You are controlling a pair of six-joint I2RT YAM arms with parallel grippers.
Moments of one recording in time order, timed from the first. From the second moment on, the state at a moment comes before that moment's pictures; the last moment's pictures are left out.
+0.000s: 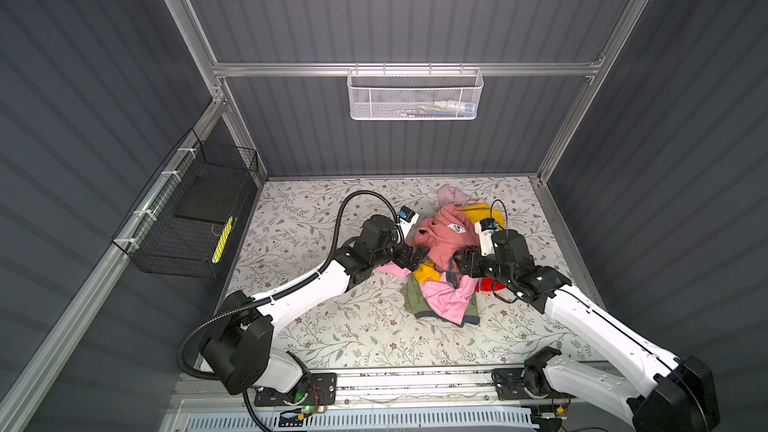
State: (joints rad) left arm -0.77 1.45 1.00 -0.05 0.16 -0.05; right arm 0.48 1.02 0.72 -0.36 -0.02 0.40
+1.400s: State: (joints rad) left arm -0.92 1.82 1.46 -0.29 -0.11 -0.06; right arm 0.27 0.64 0.53 -0.41 0.06 0.39
